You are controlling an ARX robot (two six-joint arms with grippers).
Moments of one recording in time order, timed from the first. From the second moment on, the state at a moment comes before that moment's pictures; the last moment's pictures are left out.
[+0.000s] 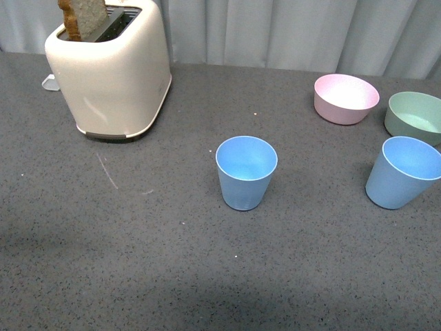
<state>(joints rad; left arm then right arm) -0.12 1.10 0.09 1.00 -0.12 -0.01 0.00 0.00 0.00 0.00 0.00 0.00</state>
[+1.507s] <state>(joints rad) 0.00 0.18 0.02 0.18 0.00 -0.01 0.00 0.00 0.00 0.00 0.00 0.00</state>
